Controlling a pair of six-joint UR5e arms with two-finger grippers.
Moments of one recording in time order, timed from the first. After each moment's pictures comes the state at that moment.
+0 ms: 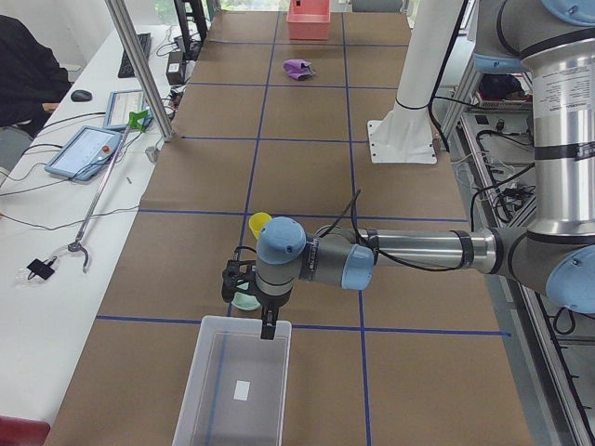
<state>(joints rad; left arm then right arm) -1.60 -1.42 -1.73 -1.75 -2.31 -0.09 1.57 -1.65 1.77 -1.72 2.35 0.03</state>
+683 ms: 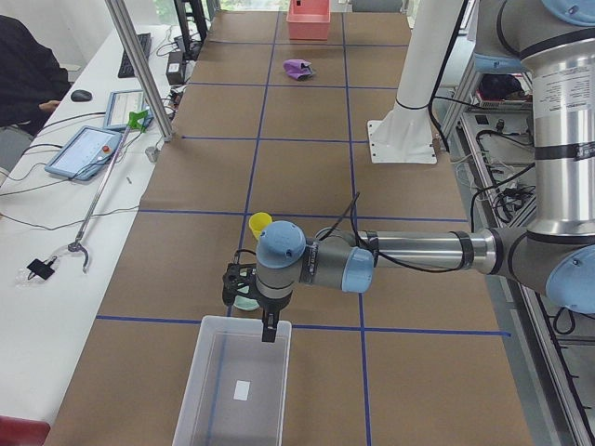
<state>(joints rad) -1.60 -1.42 -1.71 -1.75 -2.31 -0.09 1.57 -1.66 1.79 -1.72 2.36 0.03</state>
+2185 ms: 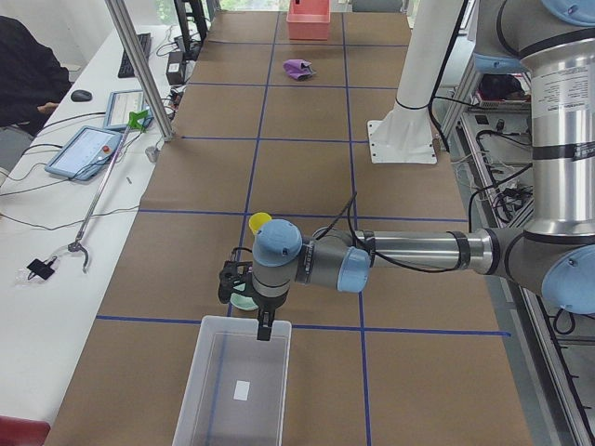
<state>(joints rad) -1.60 -1.43 -1.70 -1.76 -2.31 -0.08 1.57 -1.65 1.81 -1.72 2.35 0.03</state>
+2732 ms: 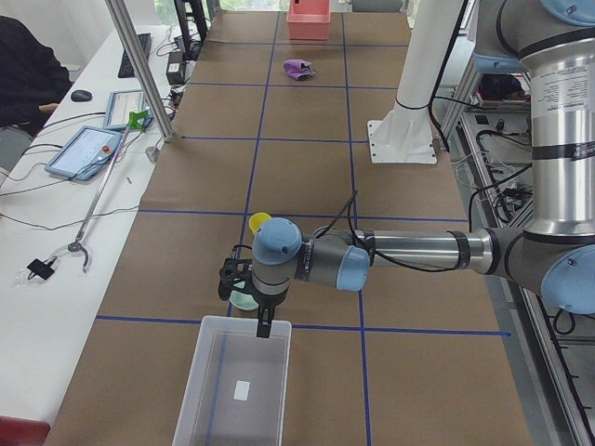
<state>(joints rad) -1.60 -1.43 -1.71 -1.77 -2.32 -0.08 1.57 -1.64 1.81 -1.72 2.32 0.03</state>
